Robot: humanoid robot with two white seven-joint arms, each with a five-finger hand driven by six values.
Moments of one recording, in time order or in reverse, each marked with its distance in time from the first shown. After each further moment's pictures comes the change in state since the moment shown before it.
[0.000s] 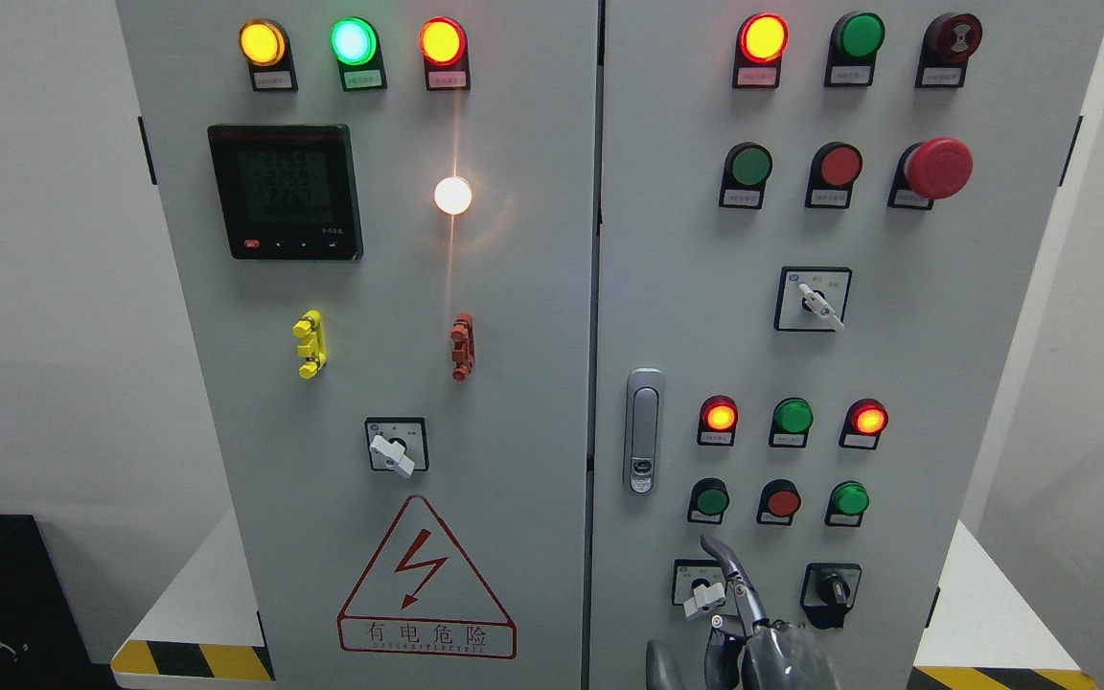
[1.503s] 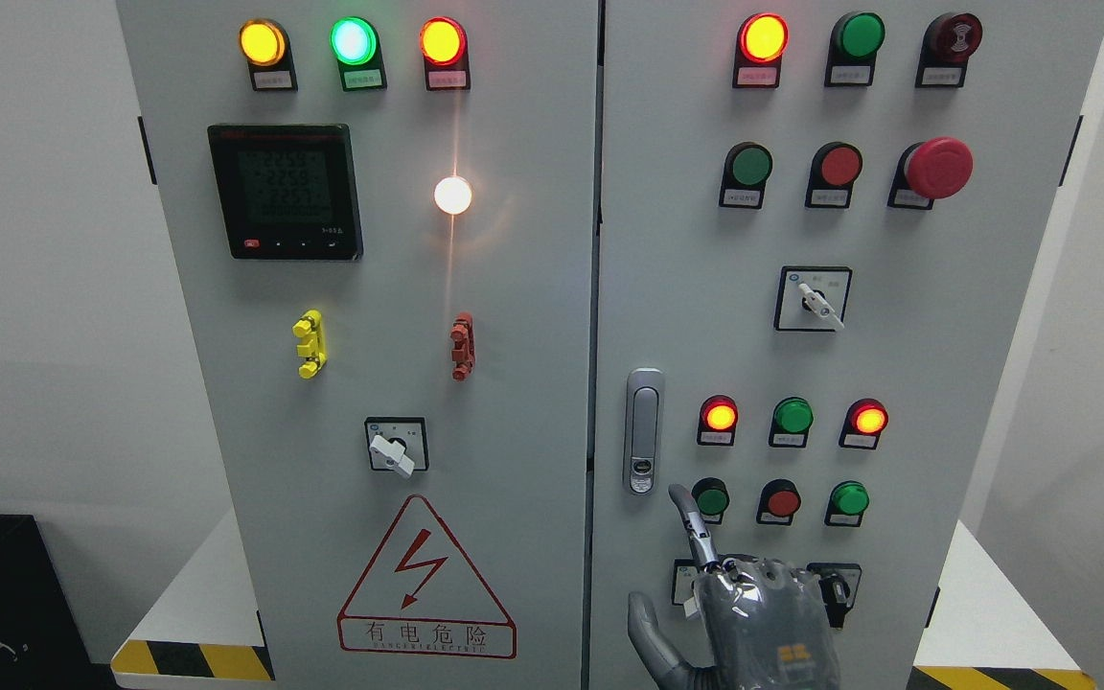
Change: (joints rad) left arm 0.000 0.000 0.000 0.000 0.000 0.000 0.000; right arm -0.153 -0.002 0.016 0.118 0.547 -0.004 -0.012
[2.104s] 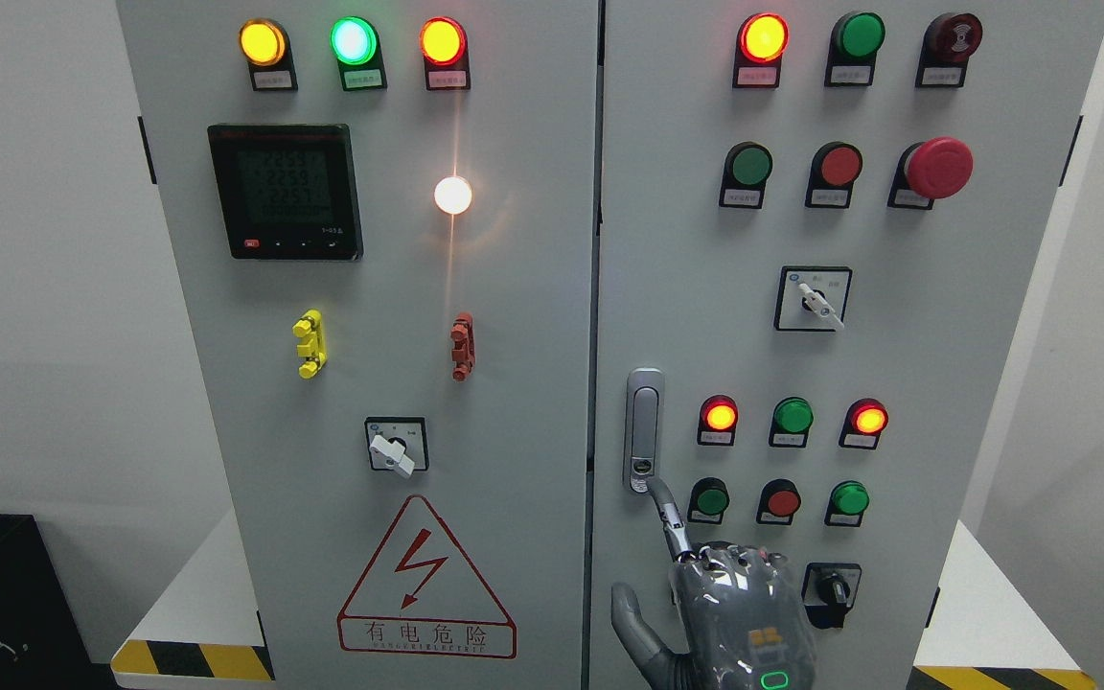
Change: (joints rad) left arm 0.000 0.000 0.000 0.000 0.000 0.000 0.000; right arm -0.040 0.001 0.022 0.053 0.064 0.012 -0.002
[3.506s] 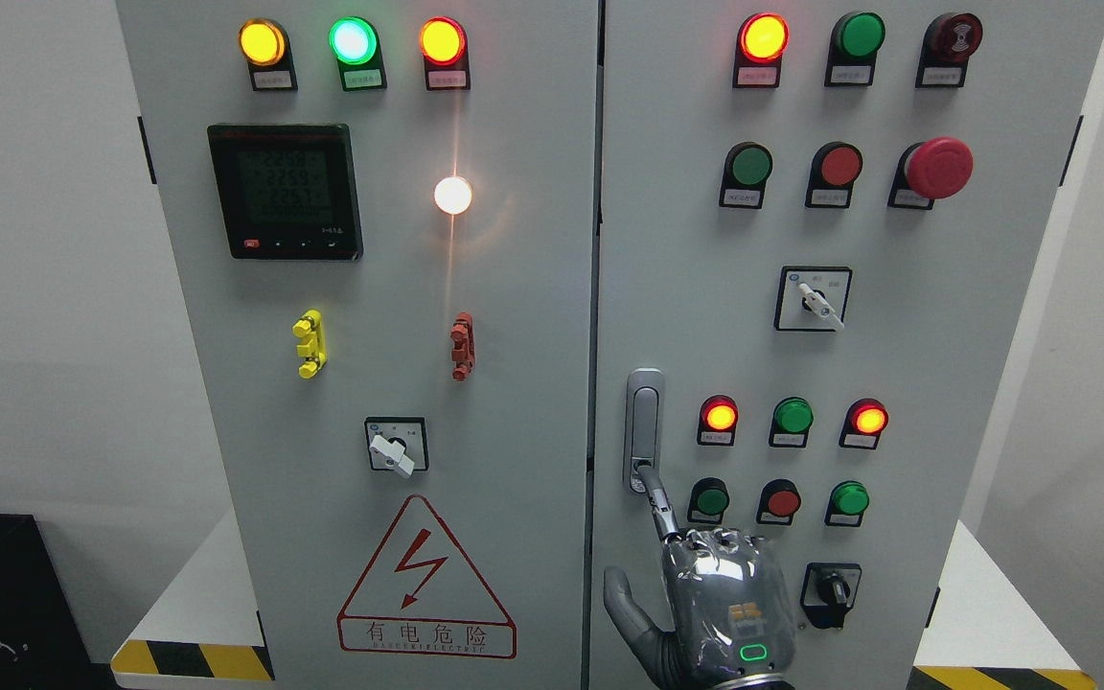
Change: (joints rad) left arm 0.000 0.000 0.000 0.000 0.000 0.000 0.000; right arm -0.066 0.002 0.012 0.082 0.019 0.057 0.002
